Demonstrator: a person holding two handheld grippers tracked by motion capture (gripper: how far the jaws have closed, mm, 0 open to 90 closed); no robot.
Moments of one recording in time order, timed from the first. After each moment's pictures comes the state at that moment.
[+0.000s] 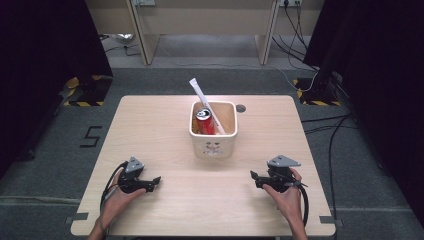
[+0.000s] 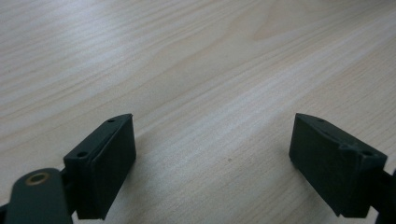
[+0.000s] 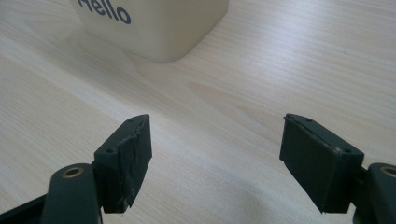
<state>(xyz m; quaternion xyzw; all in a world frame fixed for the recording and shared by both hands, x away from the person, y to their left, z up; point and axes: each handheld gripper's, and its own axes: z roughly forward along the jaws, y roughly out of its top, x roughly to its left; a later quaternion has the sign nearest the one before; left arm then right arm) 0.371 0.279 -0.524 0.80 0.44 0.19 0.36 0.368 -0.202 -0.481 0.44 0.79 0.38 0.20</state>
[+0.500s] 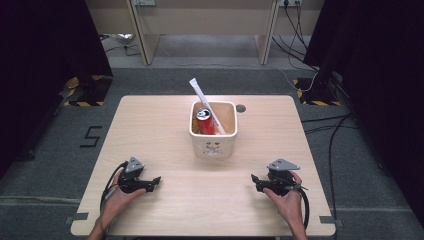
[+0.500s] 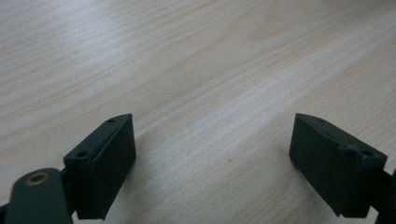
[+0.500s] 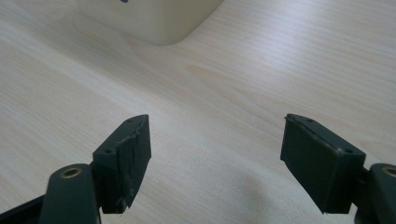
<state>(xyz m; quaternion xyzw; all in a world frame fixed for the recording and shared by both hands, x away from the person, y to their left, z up) 0.371 0.279 -0.524 0.80 0.44 0.19 0.36 0.360 -0.203 -0.489 0.44 0.79 0.36 0.21</state>
